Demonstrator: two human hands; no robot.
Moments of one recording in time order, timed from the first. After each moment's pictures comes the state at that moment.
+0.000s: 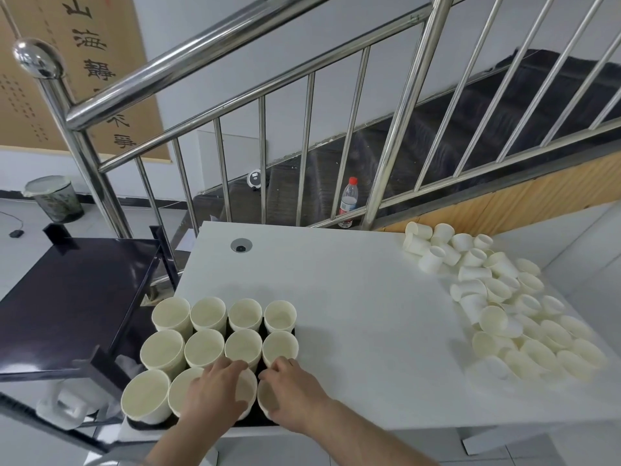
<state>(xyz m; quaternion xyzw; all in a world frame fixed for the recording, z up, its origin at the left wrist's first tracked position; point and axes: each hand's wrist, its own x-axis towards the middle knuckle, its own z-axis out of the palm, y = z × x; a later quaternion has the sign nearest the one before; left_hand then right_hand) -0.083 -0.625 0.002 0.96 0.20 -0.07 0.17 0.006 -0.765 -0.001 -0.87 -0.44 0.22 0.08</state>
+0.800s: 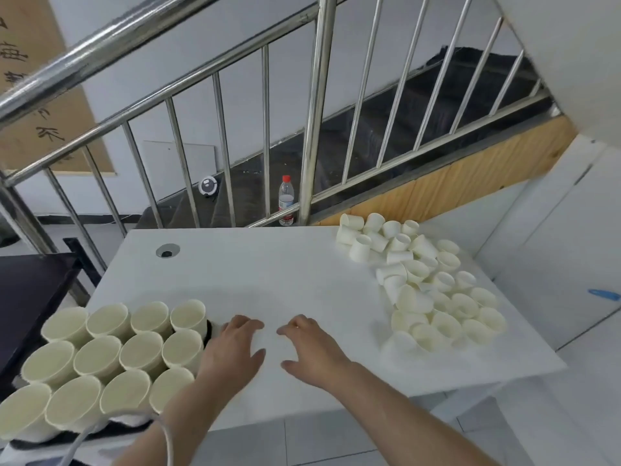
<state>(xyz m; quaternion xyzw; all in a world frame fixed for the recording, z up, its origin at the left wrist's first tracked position) 0.022 -0.792 0.048 0.97 0.13 0.02 0.20 0.098 -0.948 0.044 -0.90 -0.38 0.13 0.15</state>
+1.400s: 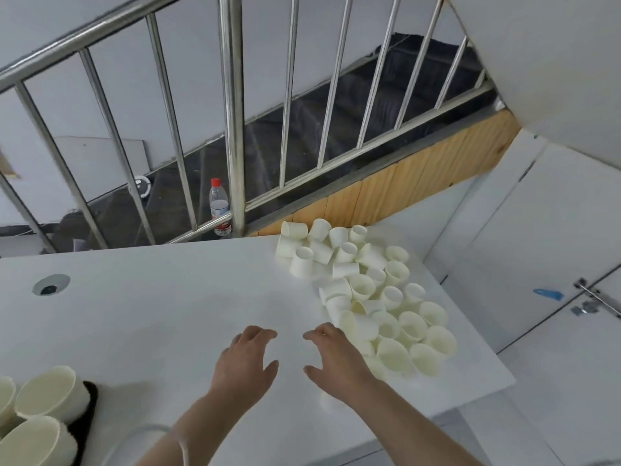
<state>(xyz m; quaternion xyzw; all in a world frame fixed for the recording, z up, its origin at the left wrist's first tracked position) 0.170 -0.913 0.031 0.97 0.05 0.00 0.25 0.226 -1.092 0.035 -0.95 -0.25 0.12 0.16</state>
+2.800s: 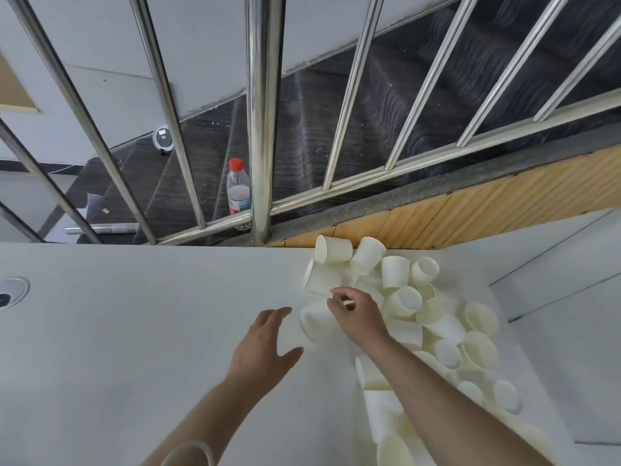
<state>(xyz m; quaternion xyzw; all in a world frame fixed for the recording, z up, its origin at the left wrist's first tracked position) 0.388 -0.857 -0.027 0.91 0.16 -0.01 0.37 0.514 -1.013 -0.024 -0.89 -0.07 0.16 0.42</state>
